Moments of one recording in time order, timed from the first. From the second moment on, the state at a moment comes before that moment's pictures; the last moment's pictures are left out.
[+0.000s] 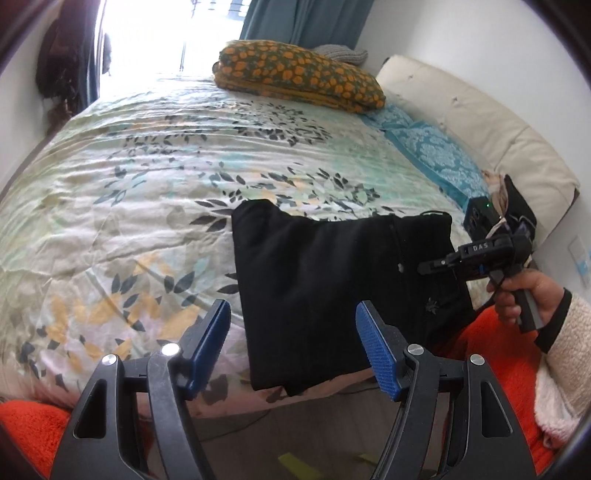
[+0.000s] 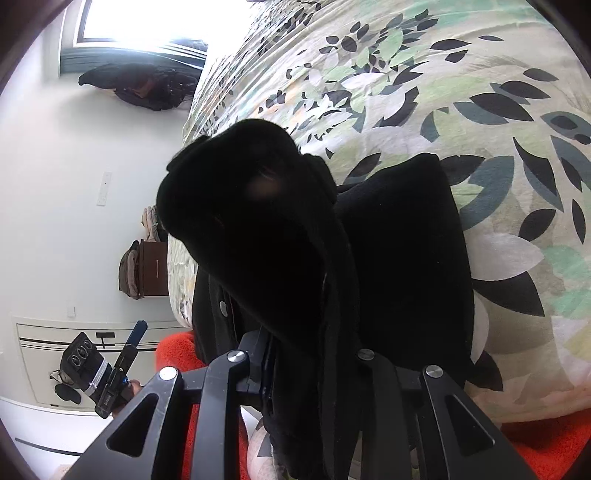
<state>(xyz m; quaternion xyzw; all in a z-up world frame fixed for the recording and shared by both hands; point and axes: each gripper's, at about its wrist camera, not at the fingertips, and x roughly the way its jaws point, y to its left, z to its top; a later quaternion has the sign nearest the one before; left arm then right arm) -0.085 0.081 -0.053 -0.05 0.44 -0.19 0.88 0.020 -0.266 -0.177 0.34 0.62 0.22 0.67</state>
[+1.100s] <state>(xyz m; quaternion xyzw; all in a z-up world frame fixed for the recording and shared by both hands) -0.009 -0.036 -0.148 0.14 0.50 -0.10 0.85 0.025 -0.214 -0.122 0.08 0.50 0.07 0.86</state>
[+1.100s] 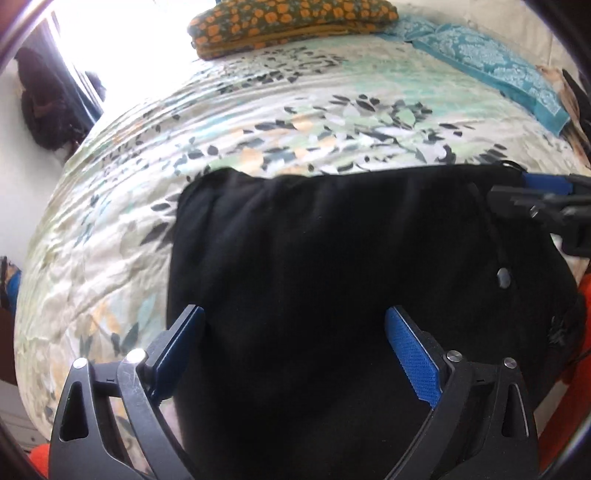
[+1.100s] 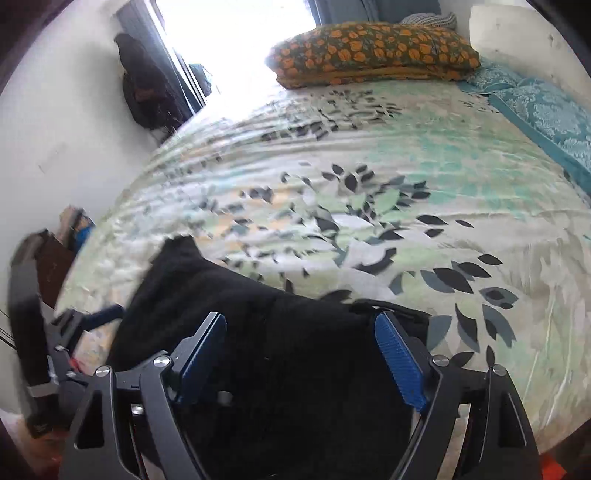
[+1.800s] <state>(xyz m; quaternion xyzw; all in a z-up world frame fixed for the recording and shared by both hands) -0.010 -0.038 -0.152 0.15 0.50 -0.09 0.85 -0.056 -0.188 -0.100 0.02 0.49 0.06 0.87</state>
